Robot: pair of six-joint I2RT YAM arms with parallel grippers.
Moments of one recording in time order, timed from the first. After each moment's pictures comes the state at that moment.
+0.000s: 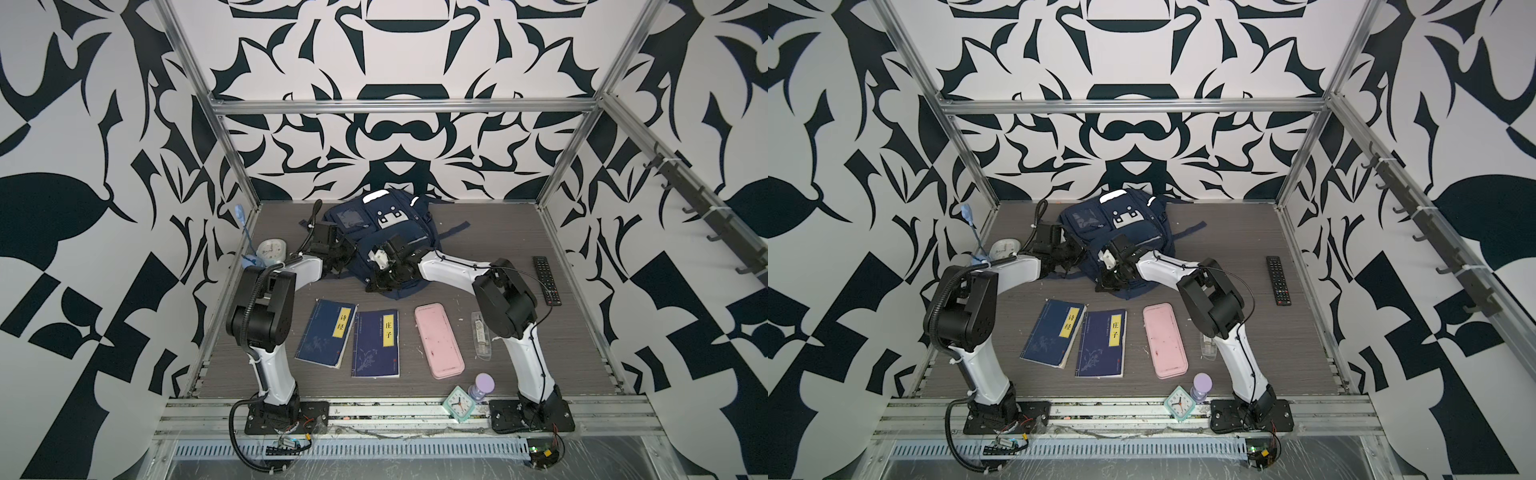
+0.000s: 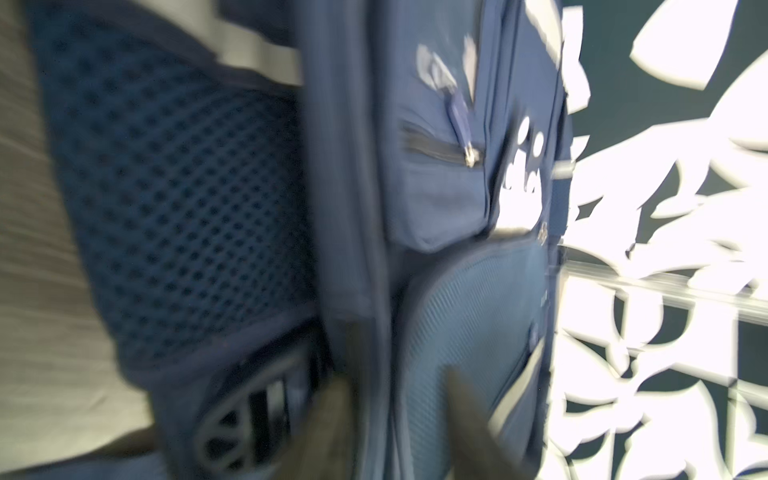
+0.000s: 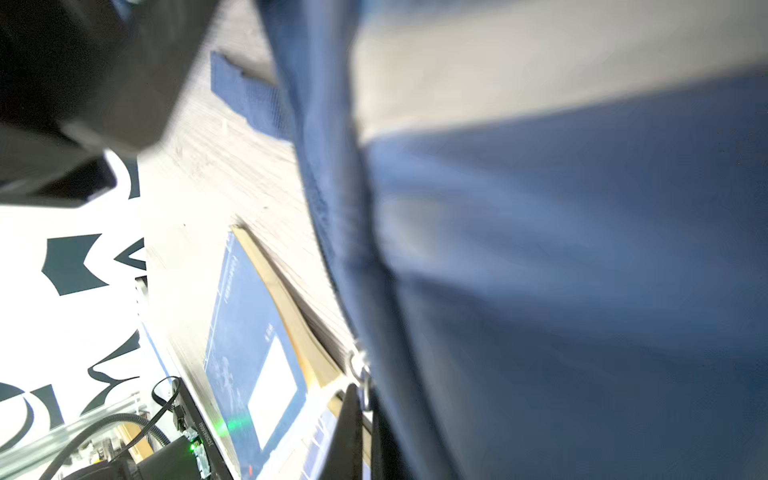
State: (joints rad) left arm -0.25 1.84 1.09 0.05 0.30 -1.03; right arm 0.70 2.17 1.59 -0.42 -0.52 0.60
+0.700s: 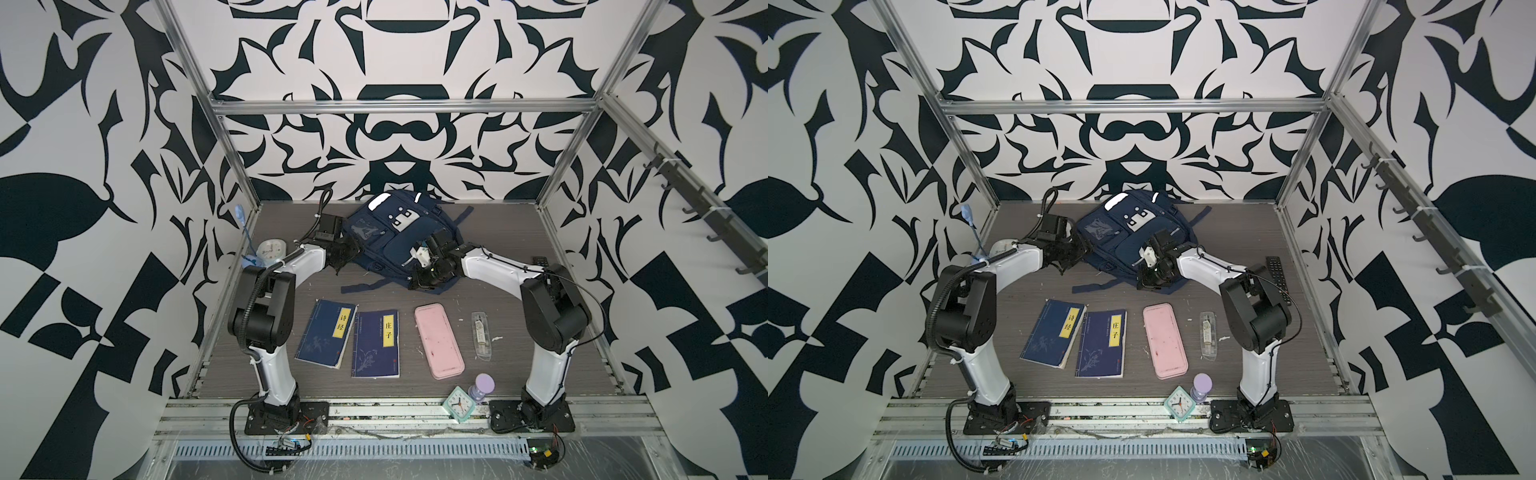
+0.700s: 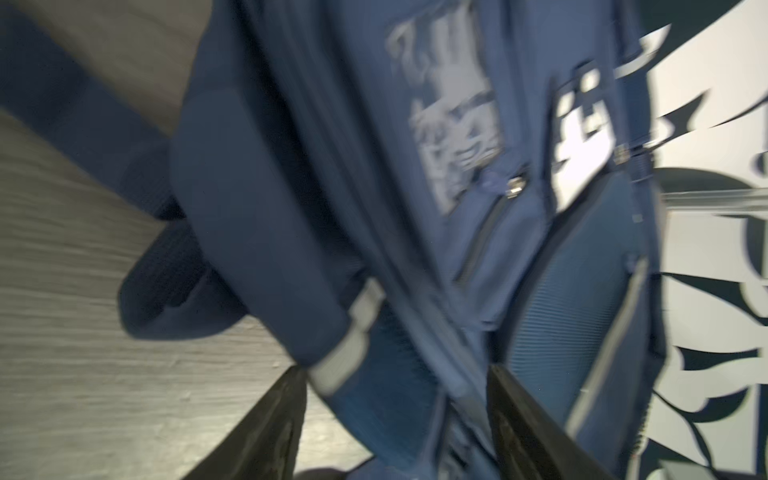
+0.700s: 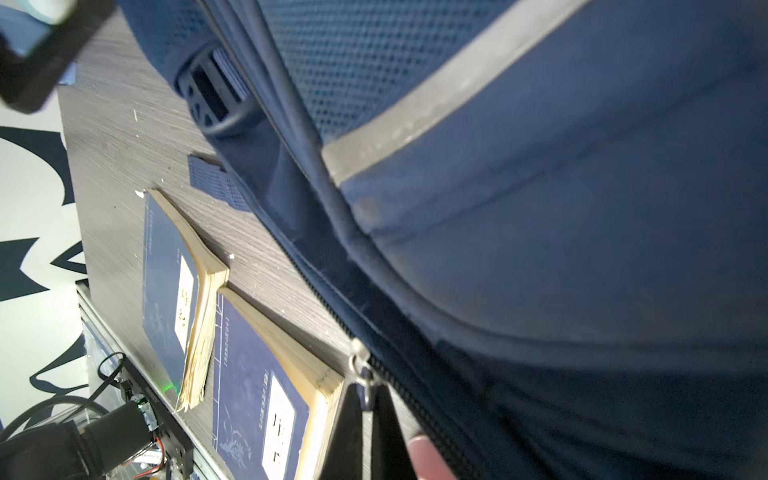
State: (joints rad) left arm -0.27 1.87 1.24 -0.25 0.25 -0.74; right arm 0.53 1.89 1.31 -0.55 -0.47 0.44
